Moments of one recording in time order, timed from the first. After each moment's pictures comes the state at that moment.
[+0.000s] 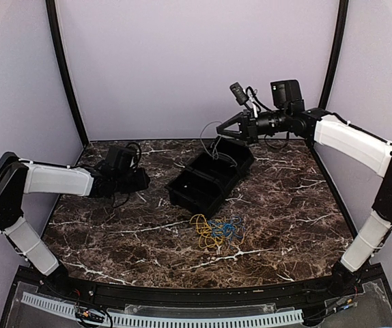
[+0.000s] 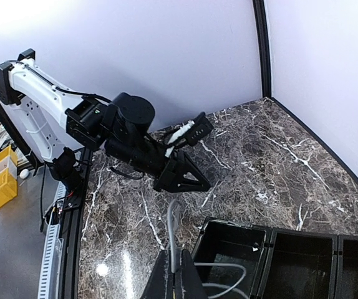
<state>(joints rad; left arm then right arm) -0.56 1.63 0.88 0.06 -0.10 -0.61 0.53 1.64 1.51 -0.29 -0.92 -0.10</state>
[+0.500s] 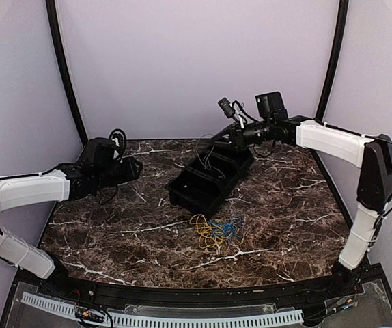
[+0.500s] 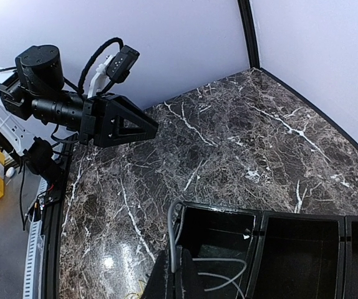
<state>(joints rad) -0.56 1.35 0.82 0.01 -0.16 -0.58 0.53 1.80 1.53 -0.24 -0.87 -0.10</state>
